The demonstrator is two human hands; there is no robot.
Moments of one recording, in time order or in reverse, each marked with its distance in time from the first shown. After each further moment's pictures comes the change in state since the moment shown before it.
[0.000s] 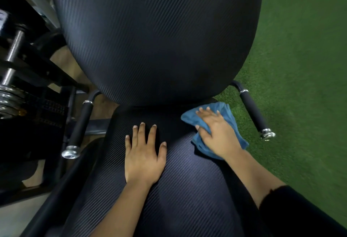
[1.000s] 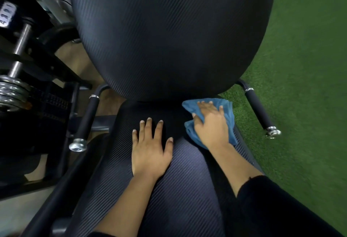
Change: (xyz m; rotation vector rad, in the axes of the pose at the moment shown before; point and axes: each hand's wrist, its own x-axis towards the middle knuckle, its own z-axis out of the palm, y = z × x) left_hand -0.001 -0.003 -0.005 -0.004 -0.051 0.010; right_hand 0.020 -0.030 0.034 -0.107 0.218 0.160
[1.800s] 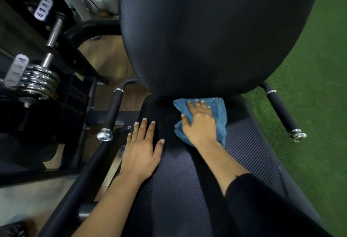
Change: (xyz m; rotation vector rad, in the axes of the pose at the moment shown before) left_hand -0.020 -0.083 -0.026 -0.127 -0.060 -0.007; right_hand -0.010 -0.082 0.042 0.006 -0.081 -0.038
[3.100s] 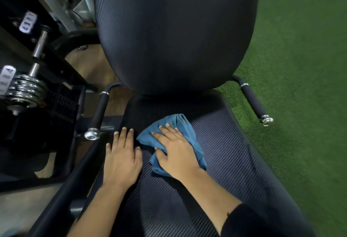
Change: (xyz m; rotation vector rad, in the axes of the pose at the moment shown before) left_hand -0.043 0.010 -0.003 0.057 0.058 -0.068; right_hand -0.100 -0.015 -0.026 0.151 -0.156 -0.233
